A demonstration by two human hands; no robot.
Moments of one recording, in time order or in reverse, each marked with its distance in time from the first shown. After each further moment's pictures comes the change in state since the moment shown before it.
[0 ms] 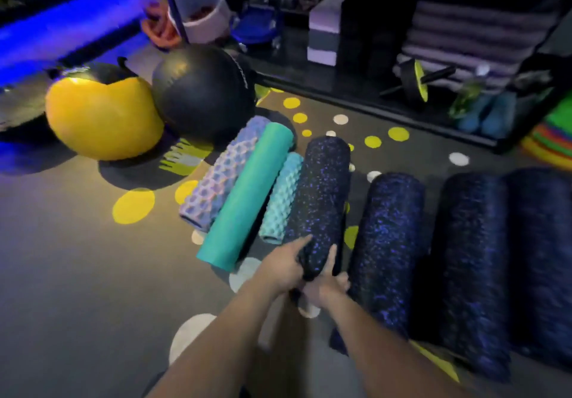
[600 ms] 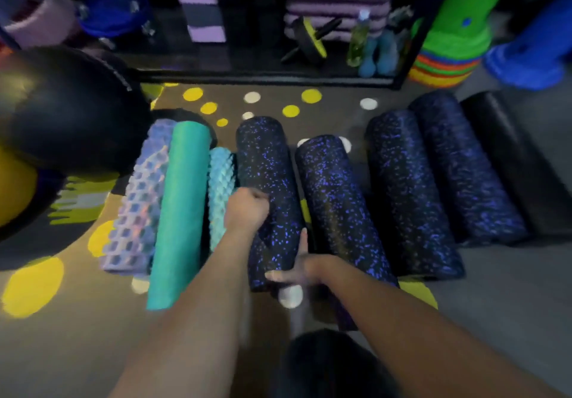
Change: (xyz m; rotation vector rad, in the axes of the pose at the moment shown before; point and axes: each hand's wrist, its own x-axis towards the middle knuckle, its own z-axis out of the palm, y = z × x) left_hand 0.118 0.024 -0.032 -0.206 0.171 -0.095; right_hand 0.008 0.003 -0.032 0.065 -0.303 0.044
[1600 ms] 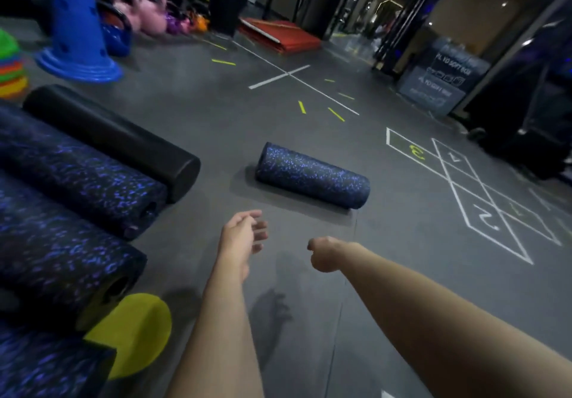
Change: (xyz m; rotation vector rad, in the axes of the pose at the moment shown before) left_hand -0.350 0.137 0.349 -0.482 -1.263 0.180; right_hand -0.280 0.434 0.005 0.163 0.542 0.953
